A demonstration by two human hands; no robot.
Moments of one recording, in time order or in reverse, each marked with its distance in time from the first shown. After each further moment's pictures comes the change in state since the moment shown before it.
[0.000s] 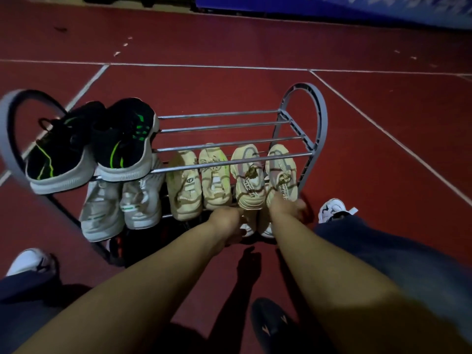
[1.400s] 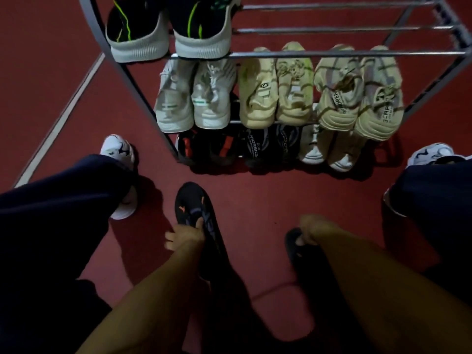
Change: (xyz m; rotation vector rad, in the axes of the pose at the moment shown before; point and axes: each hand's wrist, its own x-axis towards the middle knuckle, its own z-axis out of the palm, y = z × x) left_hand -0.038 -0.265 -0.155 0.337 0.973 -0.552; right_hand -0.016 0.187 -0.002 -1.603 -0.859 -0.373
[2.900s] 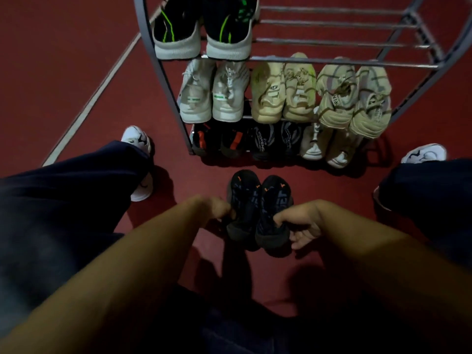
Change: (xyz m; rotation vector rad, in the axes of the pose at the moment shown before) left_hand -0.082 0.038 -0.084 0.166 -0.854 0.264; right_hand -0.074 -0.033 0.002 0.557 -0.421 0.137
